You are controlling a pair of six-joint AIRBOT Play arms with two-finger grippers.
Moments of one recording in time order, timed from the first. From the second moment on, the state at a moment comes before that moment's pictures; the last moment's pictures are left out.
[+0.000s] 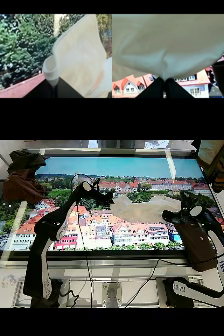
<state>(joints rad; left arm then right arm) -0.34 -2.23 2.02 0.80 -1.03 -1.62 -0.20 -1.27 0.86 -1.19 0.80 1.39</state>
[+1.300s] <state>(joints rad) -0.24 -1.24 2.06 0.84 -1.06 -1.28 -0.44 -0.48 1.34 -0.93 0.92 1.24</state>
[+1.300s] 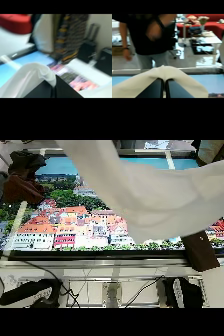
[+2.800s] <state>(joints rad) -0.06 -1.59 1.66 1.67 -1.06 -1.75 -0.34 -1.36 1.17 -1.33 1.07 1.31</state>
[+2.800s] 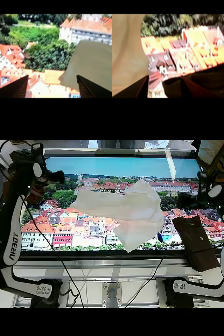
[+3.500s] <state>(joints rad) -0.05 -1.56 1.54 1.65 -1.24 -1.68 -0.25 -1.29 0.52 -0.69 0.97 1.14</state>
